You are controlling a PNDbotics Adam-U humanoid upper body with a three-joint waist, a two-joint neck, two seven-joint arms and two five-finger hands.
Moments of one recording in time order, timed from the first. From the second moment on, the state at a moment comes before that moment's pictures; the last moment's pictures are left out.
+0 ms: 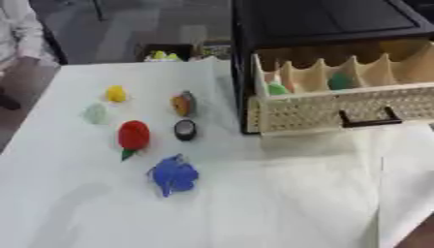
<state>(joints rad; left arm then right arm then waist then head) -0.21 0.30 0.08 -1.98 0.48 -0.53 -0.25 -0.51 -0.77 -0.01 -1.99 0.08 -0.07 -0.52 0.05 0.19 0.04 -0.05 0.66</state>
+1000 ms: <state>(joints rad) -0.24 0.52 0.07 -1.98 0.25 -0.62 -0.11 -0.43 -0.65 -0.07 -1.99 0.15 -0.17 -0.55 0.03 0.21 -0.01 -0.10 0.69</state>
